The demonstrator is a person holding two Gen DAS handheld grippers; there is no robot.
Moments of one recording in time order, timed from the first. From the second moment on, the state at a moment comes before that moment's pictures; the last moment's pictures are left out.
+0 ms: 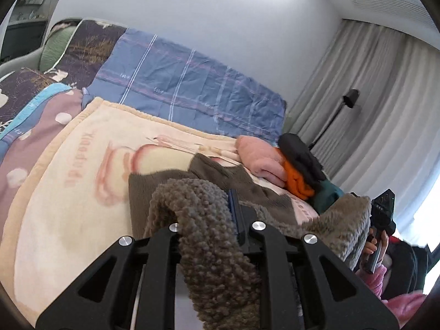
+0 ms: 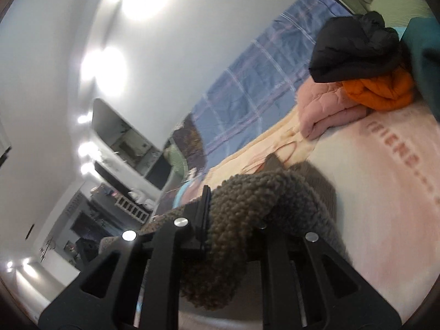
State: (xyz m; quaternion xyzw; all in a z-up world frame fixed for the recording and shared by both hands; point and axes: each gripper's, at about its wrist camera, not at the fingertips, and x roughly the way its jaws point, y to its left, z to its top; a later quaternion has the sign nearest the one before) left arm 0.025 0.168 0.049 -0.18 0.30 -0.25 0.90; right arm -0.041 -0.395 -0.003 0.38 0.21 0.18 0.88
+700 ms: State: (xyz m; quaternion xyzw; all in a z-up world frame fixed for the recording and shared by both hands) left arm 0.148 0.177 -0.048 -0.23 0.39 -0.20 0.87; right arm 0.053 -0.389 -0.050 0.23 0.29 0.05 0.93
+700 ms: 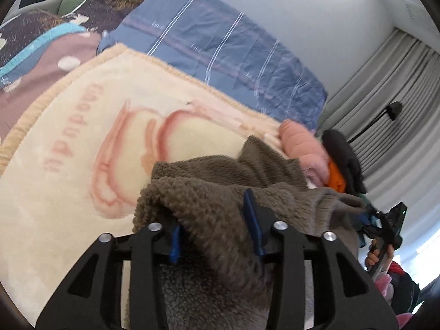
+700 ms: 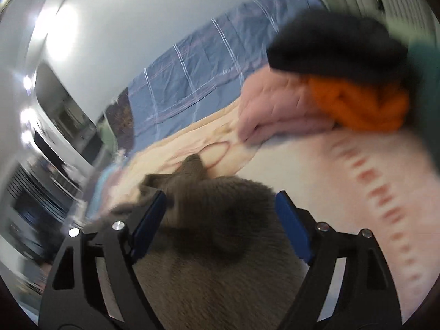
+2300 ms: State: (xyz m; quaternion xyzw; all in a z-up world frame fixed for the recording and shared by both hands) left arm 0.183 0.026 -0.105 0.04 0.44 -0.14 0.88; right arm 0.123 -0.196 -0.115 -0.01 0.42 0.02 0.91
